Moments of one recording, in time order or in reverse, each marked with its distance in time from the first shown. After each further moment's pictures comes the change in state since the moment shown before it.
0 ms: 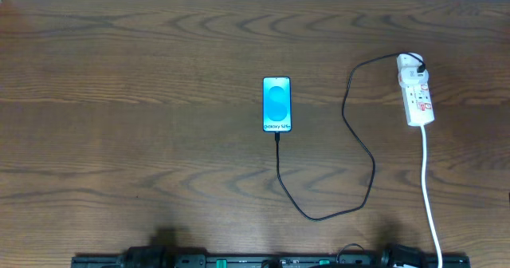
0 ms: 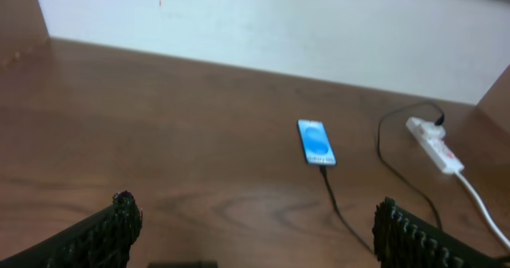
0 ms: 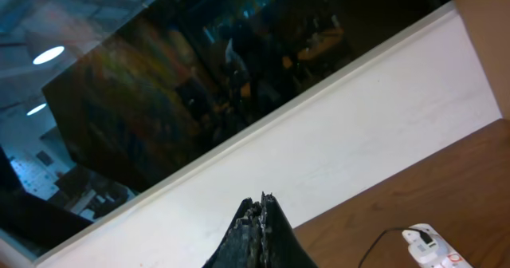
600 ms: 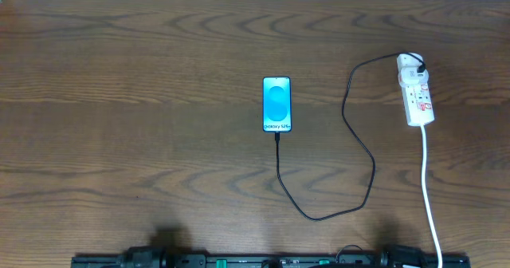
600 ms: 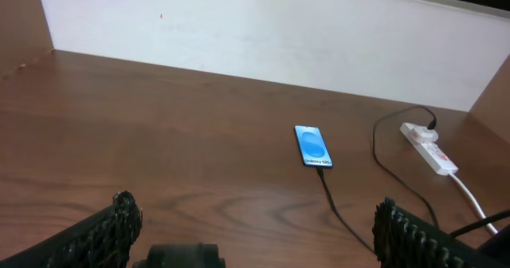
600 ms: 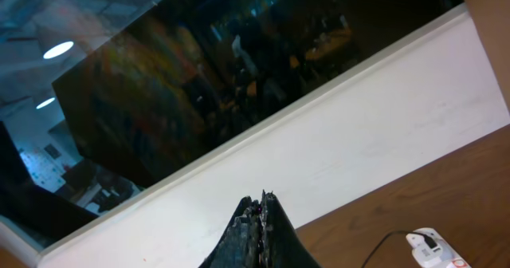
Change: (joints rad) left arm 0.000 -0.070 0.051 -0.048 -0.003 0.000; right arm 0.098 0.000 0.000 0.014 0.084 -0.016
